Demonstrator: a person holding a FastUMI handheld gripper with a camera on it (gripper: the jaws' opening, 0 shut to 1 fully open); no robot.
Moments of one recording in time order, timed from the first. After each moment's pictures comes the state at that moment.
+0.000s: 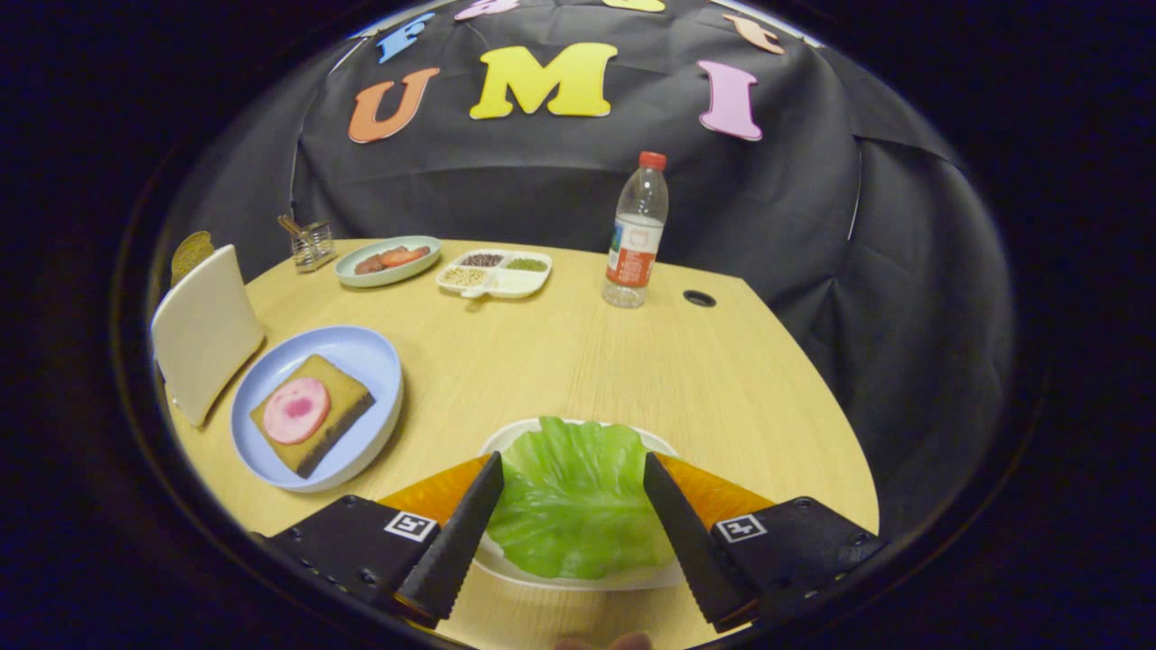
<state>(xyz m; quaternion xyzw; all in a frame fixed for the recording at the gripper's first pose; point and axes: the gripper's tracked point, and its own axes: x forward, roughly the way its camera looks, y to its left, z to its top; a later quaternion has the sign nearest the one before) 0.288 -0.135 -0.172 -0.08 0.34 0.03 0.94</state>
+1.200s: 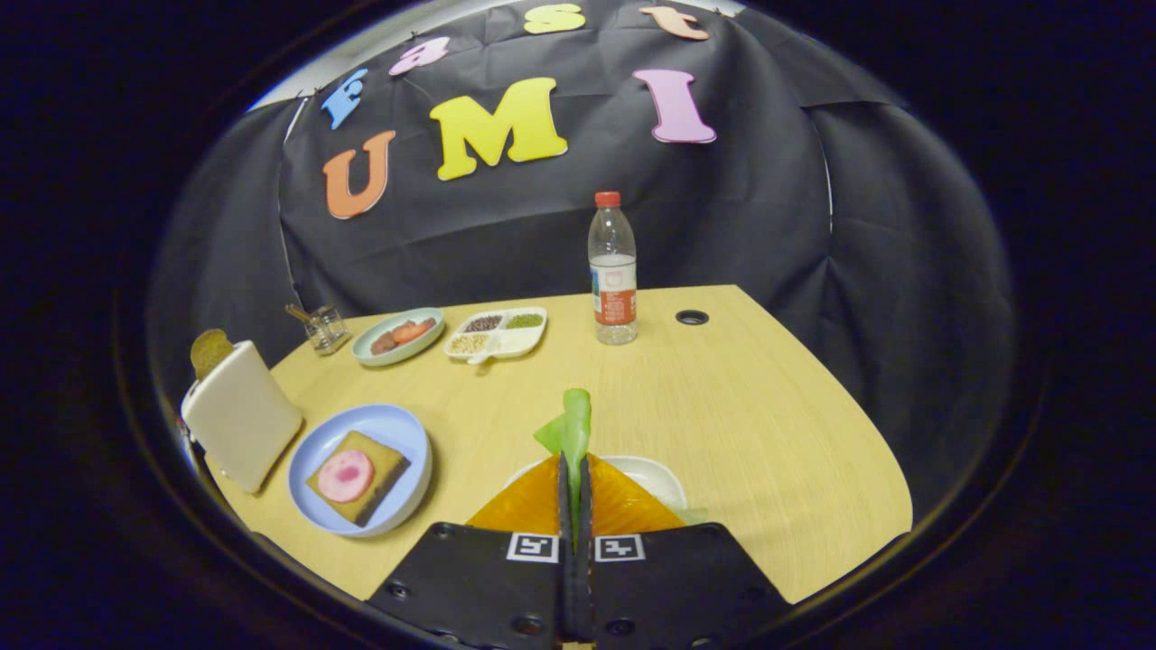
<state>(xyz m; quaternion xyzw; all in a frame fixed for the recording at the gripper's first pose) 0.285 -0.126 -0.112 0.04 0.27 0.05 0.96</state>
